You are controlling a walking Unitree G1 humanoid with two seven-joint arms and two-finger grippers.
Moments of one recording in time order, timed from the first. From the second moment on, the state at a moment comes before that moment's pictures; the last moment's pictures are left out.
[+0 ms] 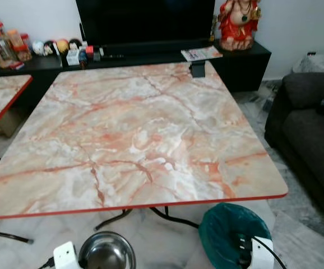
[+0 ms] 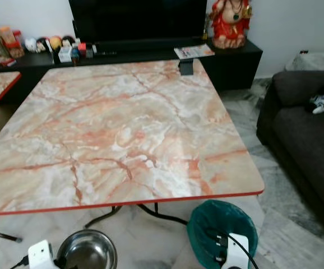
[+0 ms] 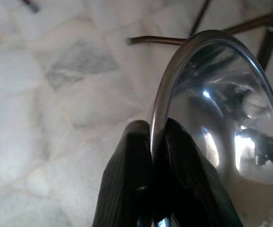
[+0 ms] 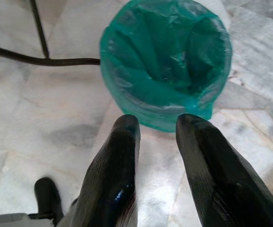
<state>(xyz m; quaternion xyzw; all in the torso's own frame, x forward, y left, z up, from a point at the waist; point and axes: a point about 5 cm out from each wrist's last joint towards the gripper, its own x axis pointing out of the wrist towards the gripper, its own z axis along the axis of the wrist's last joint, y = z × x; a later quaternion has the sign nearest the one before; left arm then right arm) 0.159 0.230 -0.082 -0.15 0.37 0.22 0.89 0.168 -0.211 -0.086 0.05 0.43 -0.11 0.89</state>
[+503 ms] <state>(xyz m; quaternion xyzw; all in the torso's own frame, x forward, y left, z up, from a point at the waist) 0.099 0.310 -0.045 -0.08 0.18 0.53 0.82 0.177 -0.214 -0.081 0.04 0.42 -0.10 0.90</state>
